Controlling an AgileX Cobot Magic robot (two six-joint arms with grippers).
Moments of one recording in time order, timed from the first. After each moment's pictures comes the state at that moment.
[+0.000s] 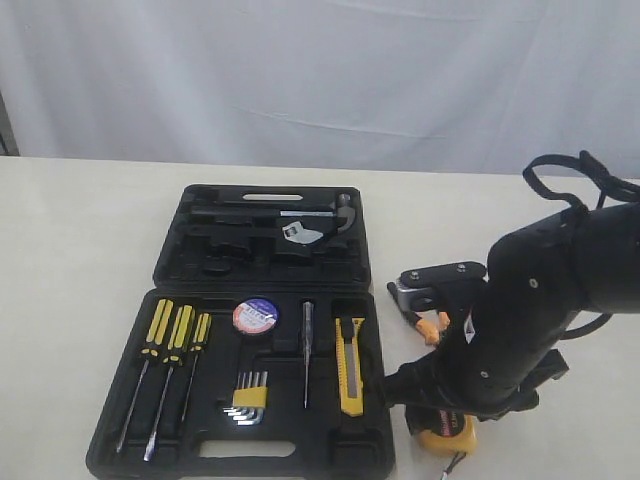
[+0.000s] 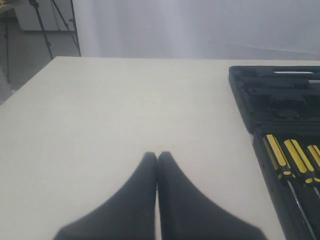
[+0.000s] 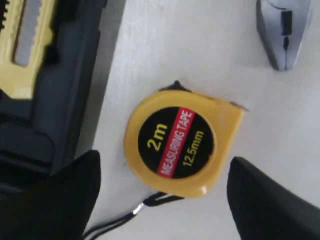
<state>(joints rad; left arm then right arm) 0.07 0.00 0.00 0.01 0.35 0.01 0.14 1.69 -0.84 0.01 0.64 0.29</state>
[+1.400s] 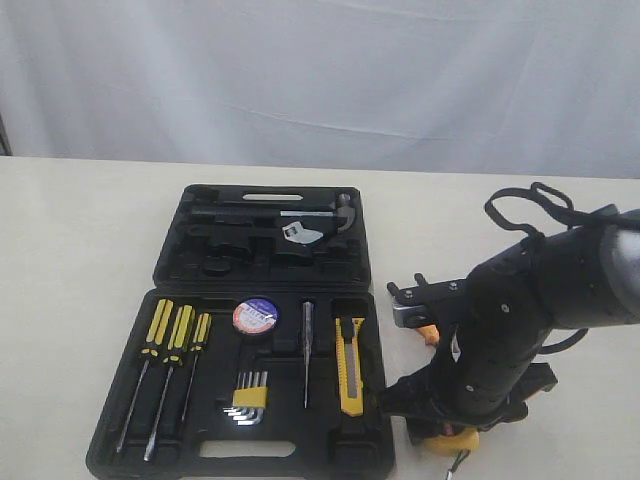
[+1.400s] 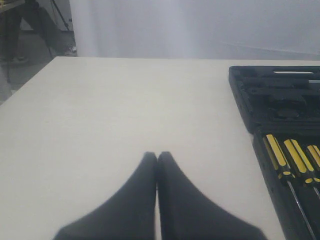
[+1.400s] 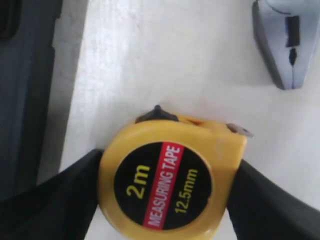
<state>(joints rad) 0.07 0.00 0.00 0.01 0.35 0.01 0.14 1.81 -0.84 -0.07 0.55 0.37</state>
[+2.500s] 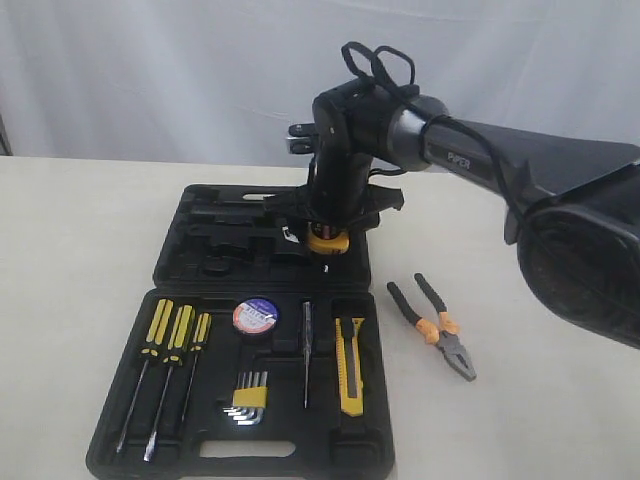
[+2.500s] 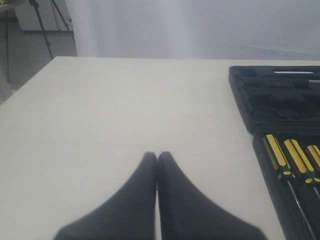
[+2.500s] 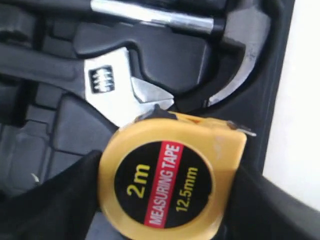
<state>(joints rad) 0.07 0.00 0.00 0.01 0.35 0.01 0.14 2.42 -2.10 -0.15 0.98 0.43</state>
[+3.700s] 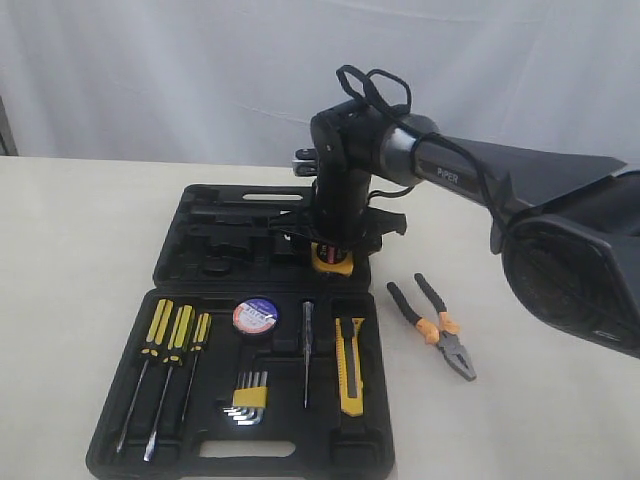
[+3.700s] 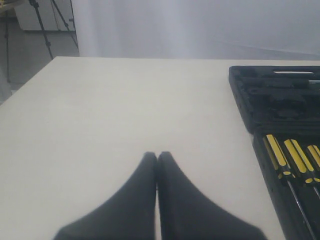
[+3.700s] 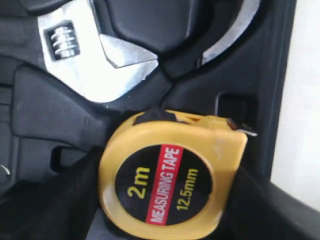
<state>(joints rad) 0.07 0.00 0.00 0.01 0.35 0.01 0.14 2.47 -2.11 -0.12 1.04 0.49</state>
